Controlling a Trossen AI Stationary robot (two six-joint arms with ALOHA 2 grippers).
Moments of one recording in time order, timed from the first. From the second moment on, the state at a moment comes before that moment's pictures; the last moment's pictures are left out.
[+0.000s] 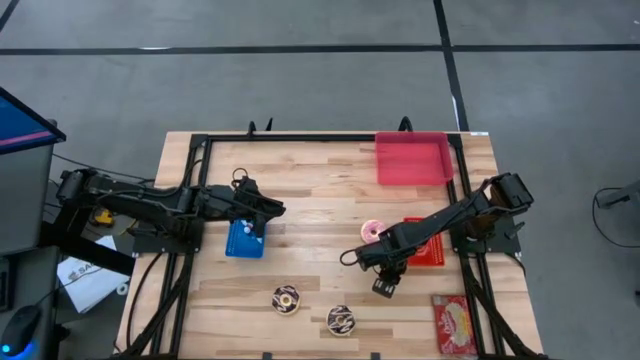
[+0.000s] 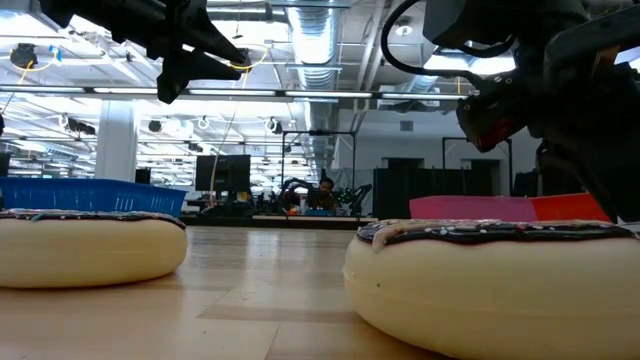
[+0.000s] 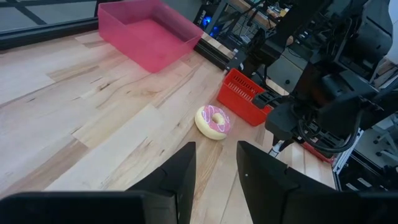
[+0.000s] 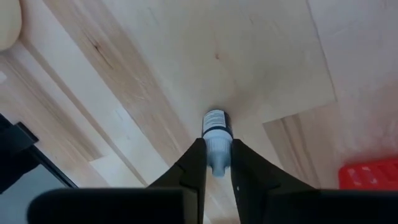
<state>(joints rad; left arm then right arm) -0.09 0.93 0.55 0.04 -0.32 -0.62 0.33 1.72 1.03 -0.81 -0.32 0.82</state>
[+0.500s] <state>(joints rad) -0.11 0.92 0.55 0.04 -0.23 -0.62 0.20 1.61 1.03 -0.67 -0.20 0.89</state>
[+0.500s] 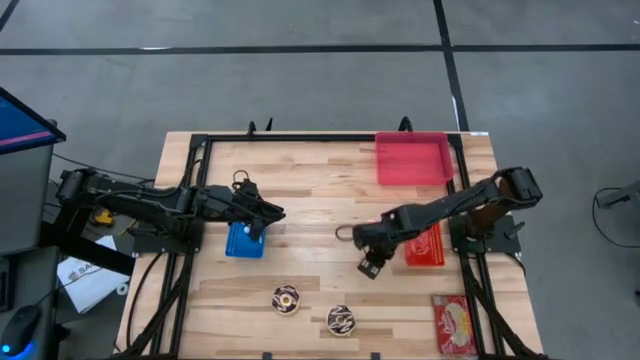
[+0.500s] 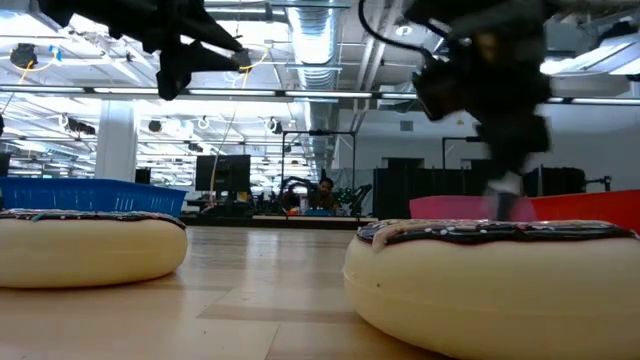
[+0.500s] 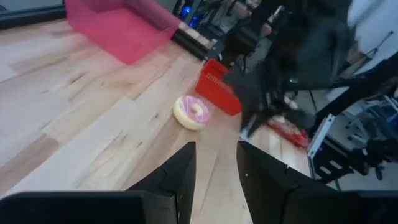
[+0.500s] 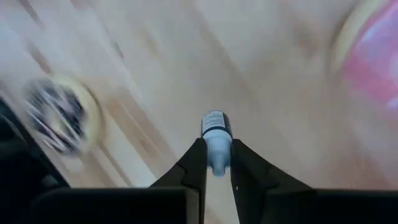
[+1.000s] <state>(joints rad) -0.20 0.94 0.62 0.07 -0.39 -0.24 -0.07 1.45 1.03 -0.07 -0.40 0.97</state>
